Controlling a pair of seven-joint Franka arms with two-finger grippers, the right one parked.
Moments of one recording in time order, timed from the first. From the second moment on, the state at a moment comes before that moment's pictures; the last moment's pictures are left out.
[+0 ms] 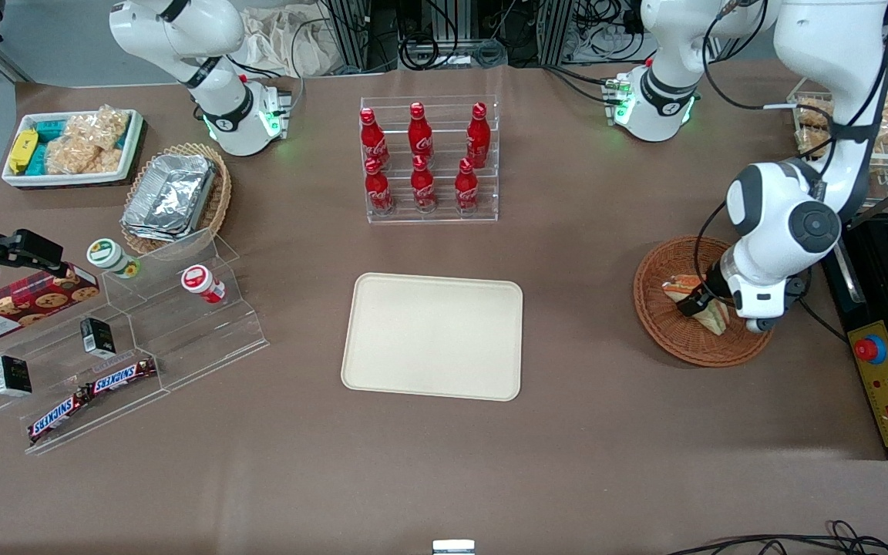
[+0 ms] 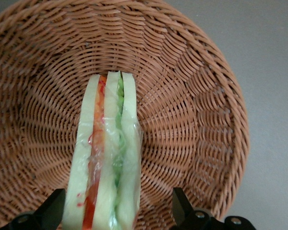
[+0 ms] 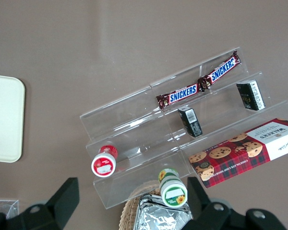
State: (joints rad) arm -0.09 0.24 0.06 -2.27 -0.02 2.47 -0.80
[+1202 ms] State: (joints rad) arm -0.10 0.07 0.02 -2.05 0.00 1.99 -0.69
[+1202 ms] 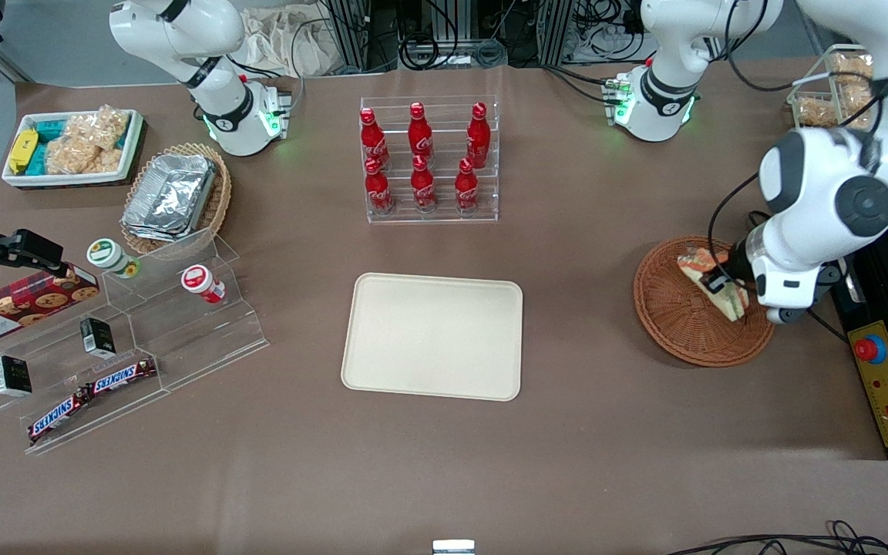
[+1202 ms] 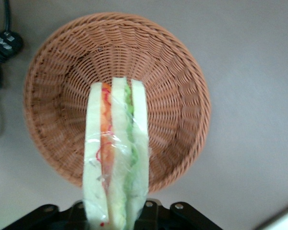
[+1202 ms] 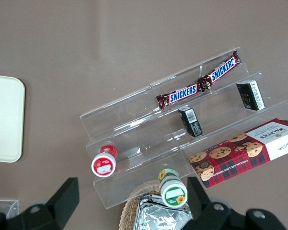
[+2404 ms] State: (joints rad) arm -0.19 0.37 -0.43 -1.92 0.05 2.38 -0.64
